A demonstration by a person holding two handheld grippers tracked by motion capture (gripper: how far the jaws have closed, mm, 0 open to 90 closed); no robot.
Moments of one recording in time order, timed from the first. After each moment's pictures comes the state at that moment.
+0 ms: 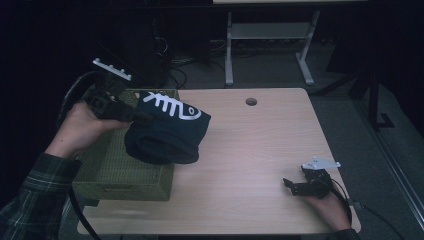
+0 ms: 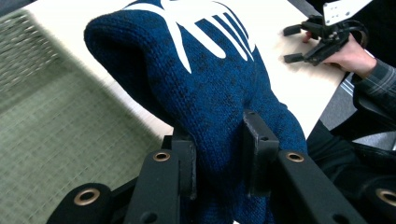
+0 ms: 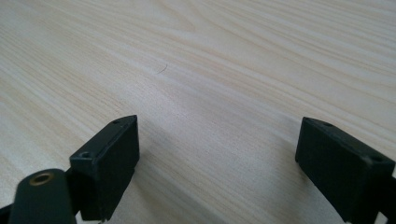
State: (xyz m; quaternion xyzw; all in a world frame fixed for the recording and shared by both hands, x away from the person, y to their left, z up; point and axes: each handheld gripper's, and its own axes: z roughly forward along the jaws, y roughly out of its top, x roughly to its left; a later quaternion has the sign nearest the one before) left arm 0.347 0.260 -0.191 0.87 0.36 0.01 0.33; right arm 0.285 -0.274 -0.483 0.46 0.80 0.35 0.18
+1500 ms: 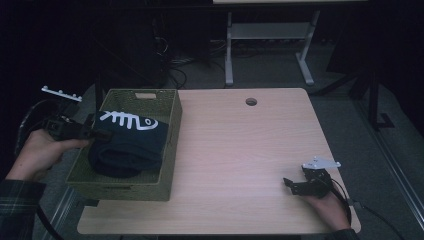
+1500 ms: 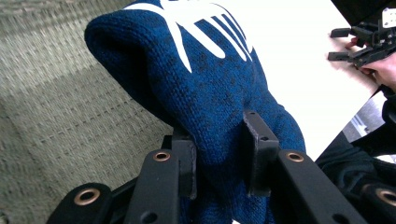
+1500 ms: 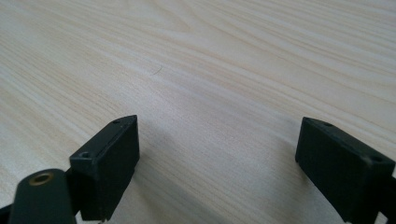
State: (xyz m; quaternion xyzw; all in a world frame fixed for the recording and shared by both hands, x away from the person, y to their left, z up) left arm 0.338 0.370 -0.253 0.82 0.46 -0.01 0.34; right arm 0.286 -0.275 -0.483 0.46 0.79 0.35 0.19
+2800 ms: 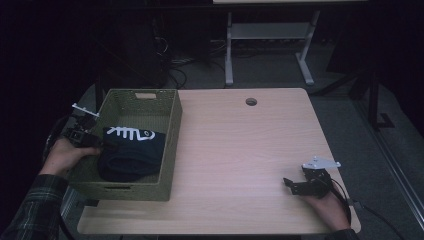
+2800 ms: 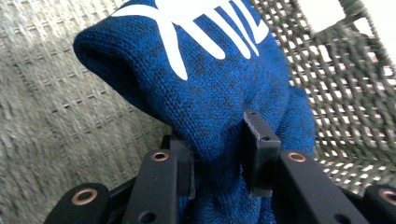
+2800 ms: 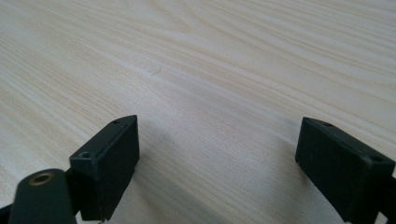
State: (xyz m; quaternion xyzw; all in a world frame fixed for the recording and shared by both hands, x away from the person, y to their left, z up) left arm 0.385 0.395 -0.345 0.82 0.51 -0.02 0.26; right arm 0.286 -0.275 -0.483 0.46 0.79 0.35 0.19
